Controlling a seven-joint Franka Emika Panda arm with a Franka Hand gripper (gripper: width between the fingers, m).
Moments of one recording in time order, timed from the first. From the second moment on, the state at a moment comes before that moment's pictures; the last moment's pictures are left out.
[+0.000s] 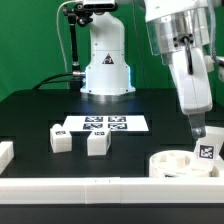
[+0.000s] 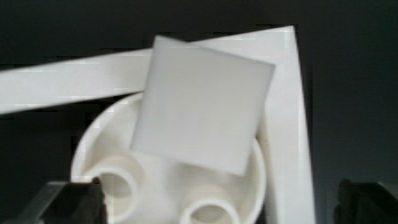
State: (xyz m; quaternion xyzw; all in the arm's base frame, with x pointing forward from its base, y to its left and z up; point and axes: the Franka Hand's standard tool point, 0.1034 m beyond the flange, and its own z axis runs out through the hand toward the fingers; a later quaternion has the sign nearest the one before) arm 0.641 0.087 0.098 -0.67 0.73 0.03 0.12
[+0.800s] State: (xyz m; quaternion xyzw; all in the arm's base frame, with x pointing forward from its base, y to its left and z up) arm 0.637 0.055 0.096 -0.80 0.60 0.01 0.10
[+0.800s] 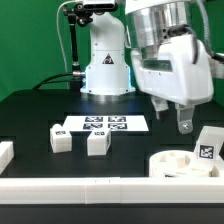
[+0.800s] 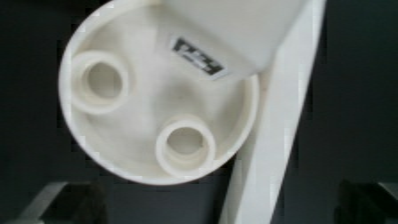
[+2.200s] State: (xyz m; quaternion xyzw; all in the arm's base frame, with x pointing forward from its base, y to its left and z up) arm 0.593 -0.009 0.060 -1.00 0.09 -0.04 0.02
